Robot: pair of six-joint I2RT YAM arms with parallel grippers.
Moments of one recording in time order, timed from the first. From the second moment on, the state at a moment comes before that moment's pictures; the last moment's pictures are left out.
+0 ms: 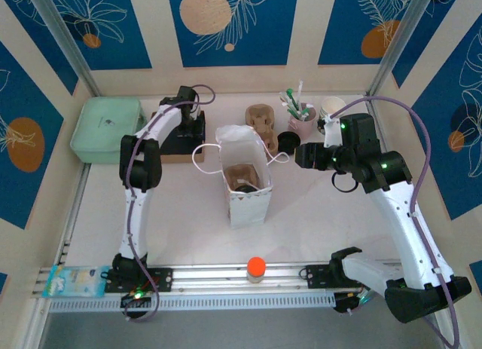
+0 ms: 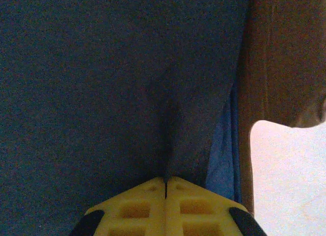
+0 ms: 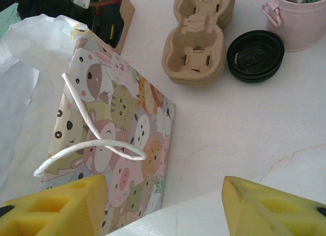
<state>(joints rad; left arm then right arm) -0.25 2.42 2.13 -0.93 0.08 -0.20 0.27 1.04 1.31 -1.03 -0.26 0.25</state>
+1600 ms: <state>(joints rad) -0.23 2.26 2.10 -0.98 0.20 -0.18 0.27 1.04 1.31 -1.03 -0.29 0.26</state>
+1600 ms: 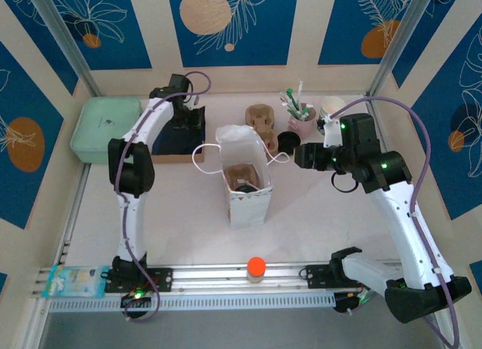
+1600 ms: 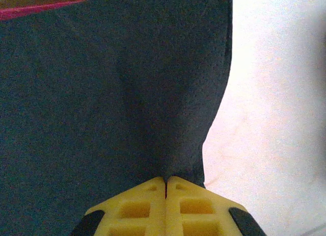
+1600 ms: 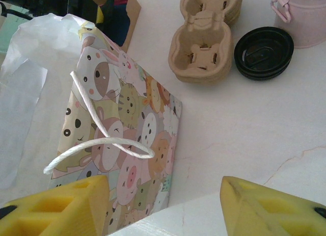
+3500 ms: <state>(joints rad) 0.05 2.13 1.88 -0.78 0.24 -0.35 0.27 1.02 1.33 -1.05 -0.32 0.27</state>
